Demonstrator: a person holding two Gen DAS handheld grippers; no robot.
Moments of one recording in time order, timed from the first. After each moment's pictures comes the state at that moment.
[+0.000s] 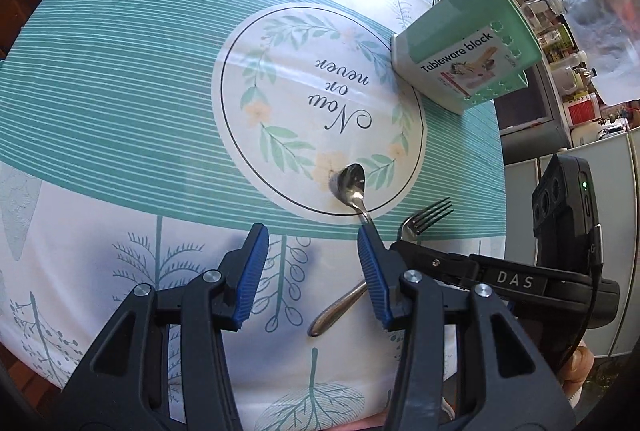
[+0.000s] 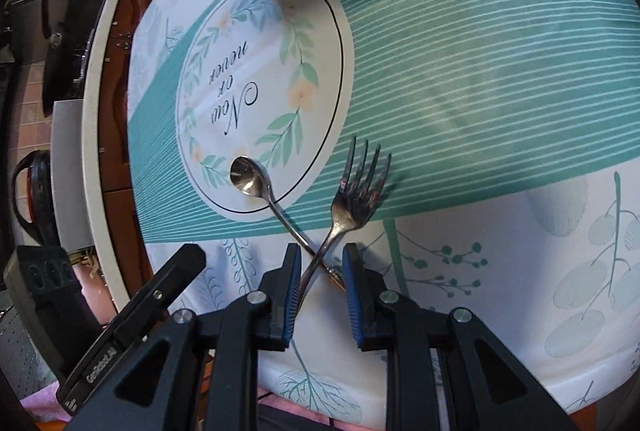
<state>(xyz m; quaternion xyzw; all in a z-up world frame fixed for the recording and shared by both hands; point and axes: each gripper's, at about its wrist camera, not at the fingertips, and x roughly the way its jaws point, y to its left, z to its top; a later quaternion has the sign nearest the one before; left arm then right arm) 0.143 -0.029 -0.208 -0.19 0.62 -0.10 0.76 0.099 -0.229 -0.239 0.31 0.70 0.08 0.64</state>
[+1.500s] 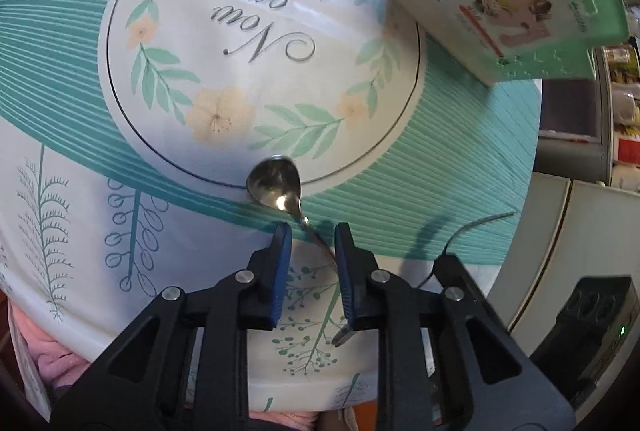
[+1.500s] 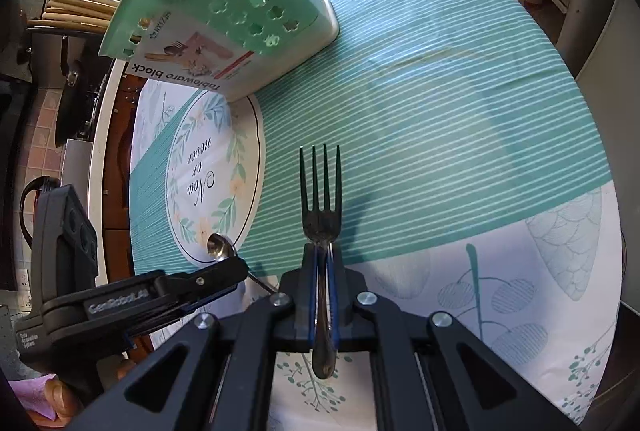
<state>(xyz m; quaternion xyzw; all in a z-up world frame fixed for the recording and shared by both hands) 0.174 -0.134 -0.245 -0.21 0.72 0.01 0.66 0.083 -0.331 -0.219 0.31 0.62 0.06 0.72</state>
